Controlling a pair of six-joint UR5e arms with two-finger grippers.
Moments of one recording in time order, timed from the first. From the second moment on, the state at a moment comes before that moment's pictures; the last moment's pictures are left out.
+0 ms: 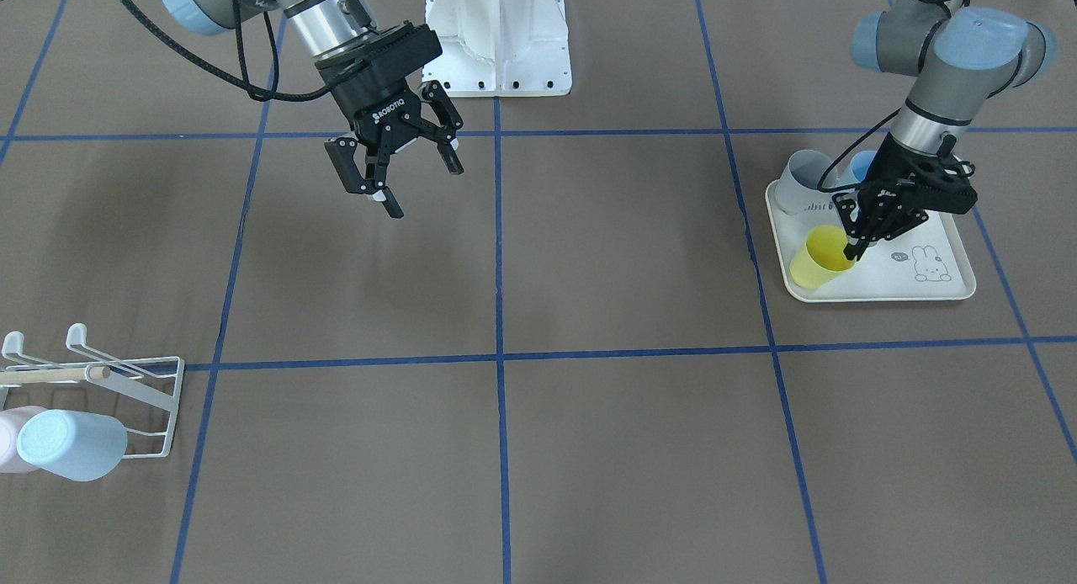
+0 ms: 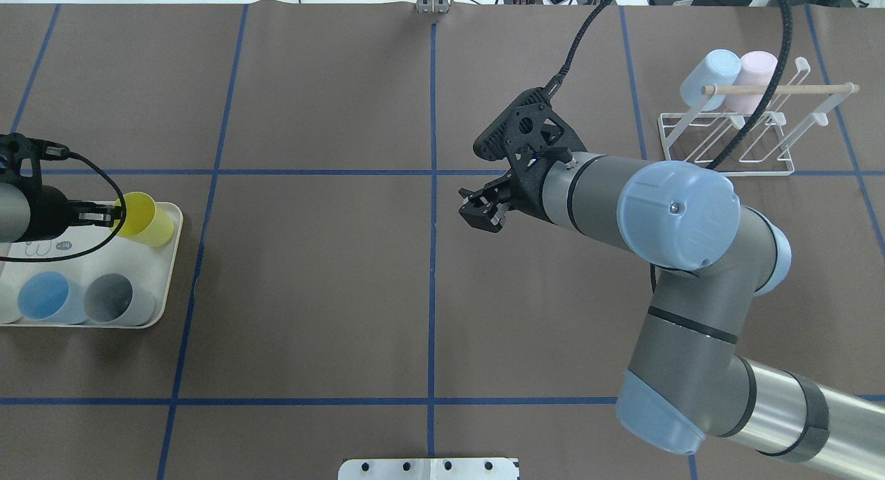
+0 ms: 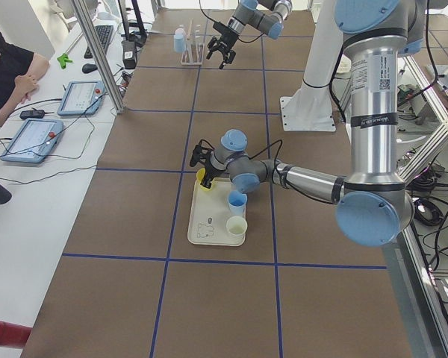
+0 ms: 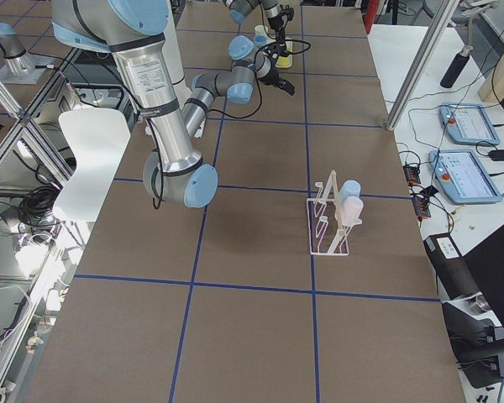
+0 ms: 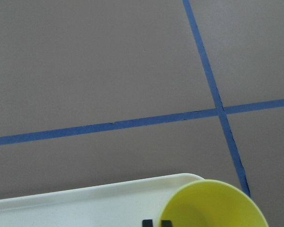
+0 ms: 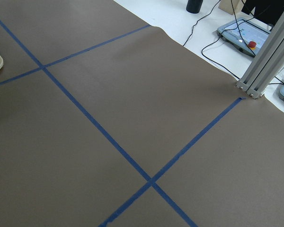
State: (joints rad) left arm -0.81 -1.48 -1.77 -2.41 -1.81 -0.91; right arm 0.51 -1.11 1.98 -1.15 1.49 0.43
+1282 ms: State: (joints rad) left arm -1.00 -1.67 -2.03 -2.41 -2.18 -1.35; right arm 0.42 -1.13 1.78 -0.53 1.42 0.39
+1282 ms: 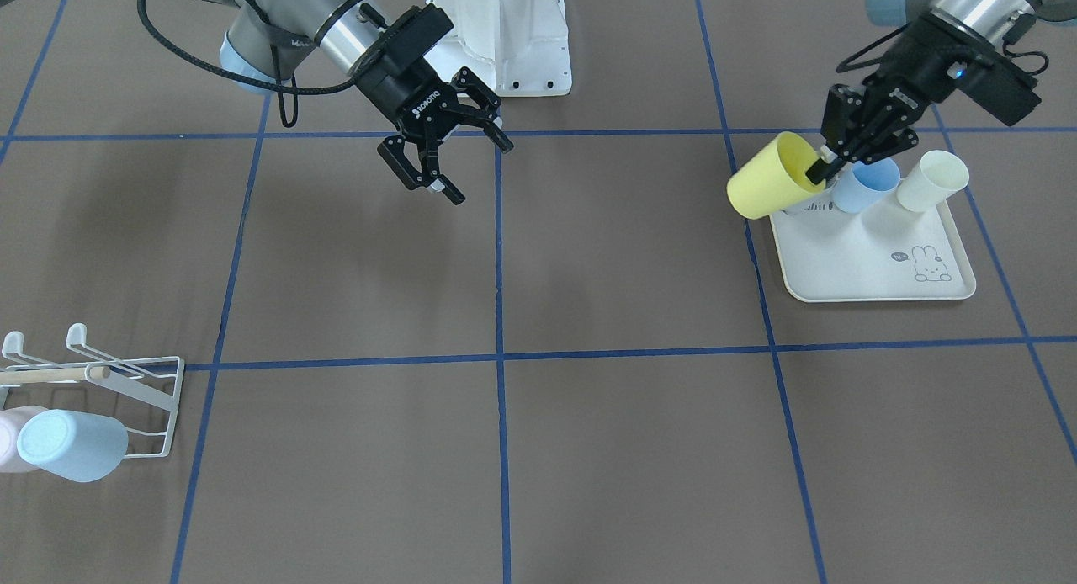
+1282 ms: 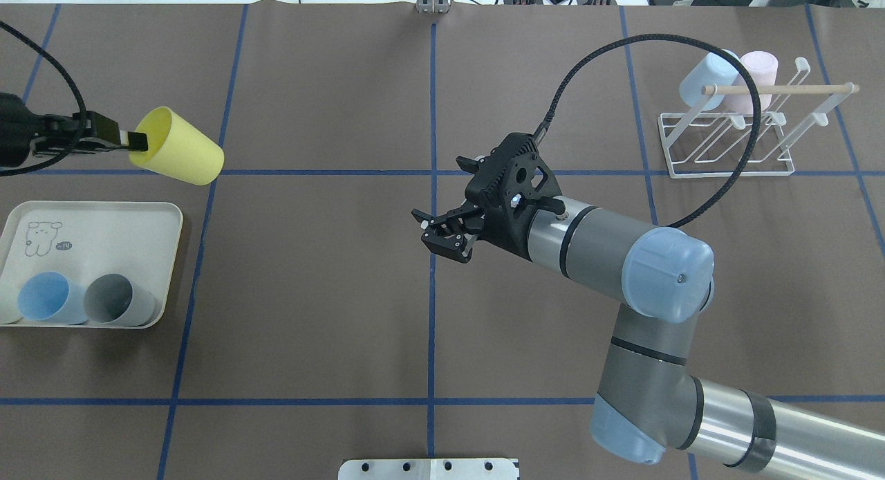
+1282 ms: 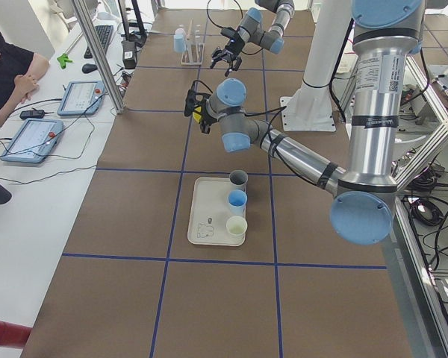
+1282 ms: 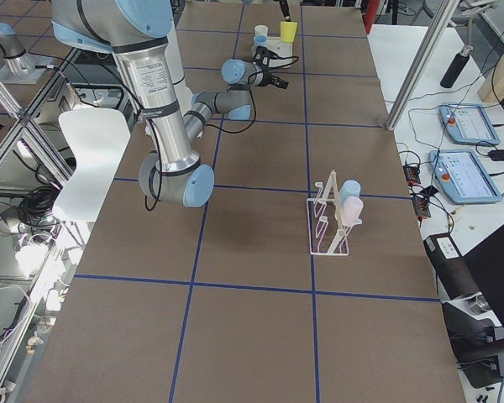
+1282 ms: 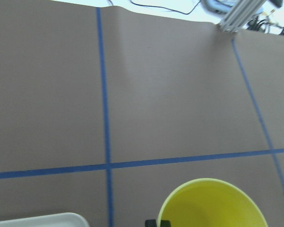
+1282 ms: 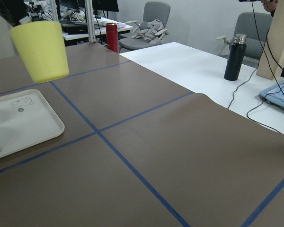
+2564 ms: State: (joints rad) left arm -0.71 -1.95 -1.95 -2.54 -2.05 -1.78; right arm 0.40 -1.13 1.75 -0.33 1.50 0.10
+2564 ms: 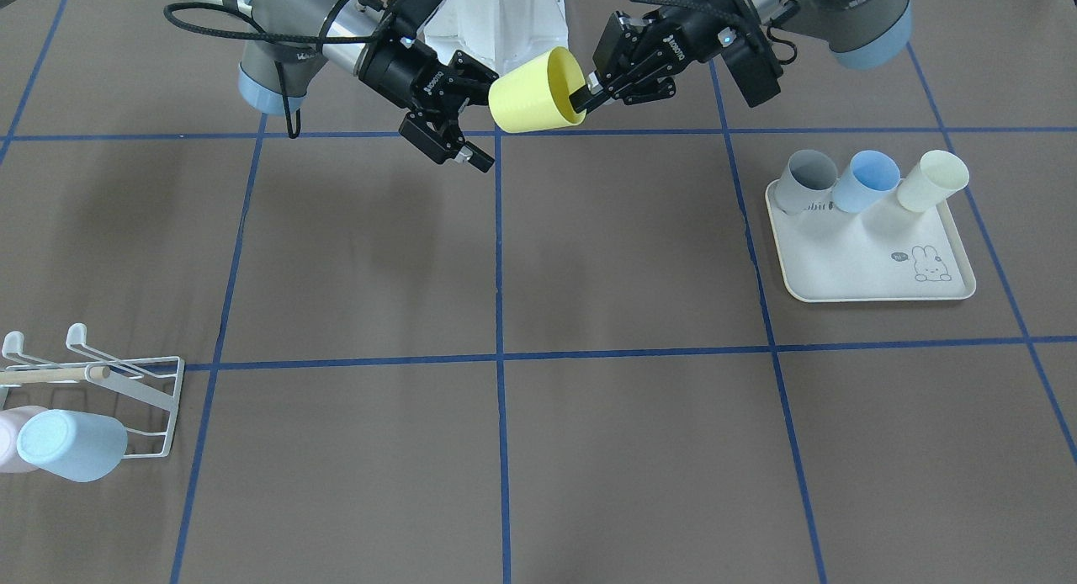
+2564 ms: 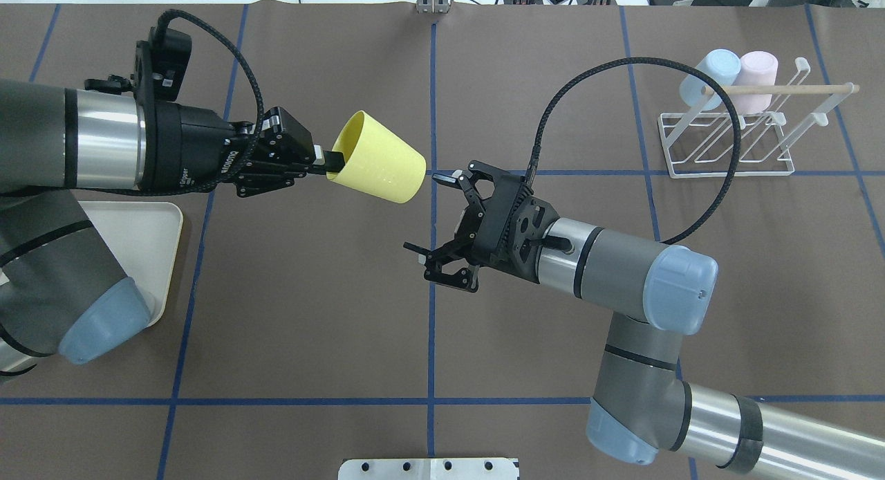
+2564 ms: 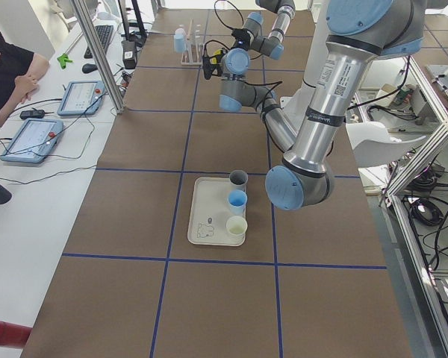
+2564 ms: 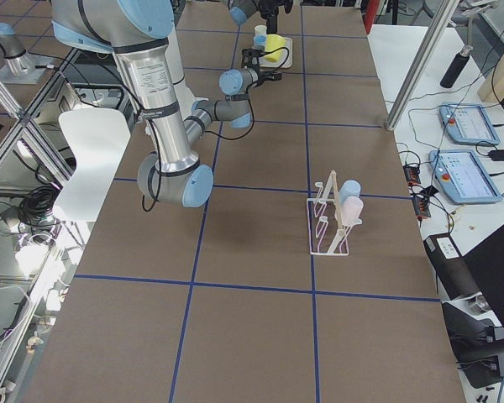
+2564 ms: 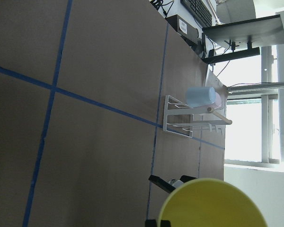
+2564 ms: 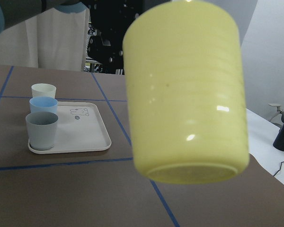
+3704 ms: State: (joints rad) left arm -0.62 -1.95 -1.92 -2.54 -1.97 -1.78; right arm 0.40 -1.13 1.75 -0.33 1.49 0.10
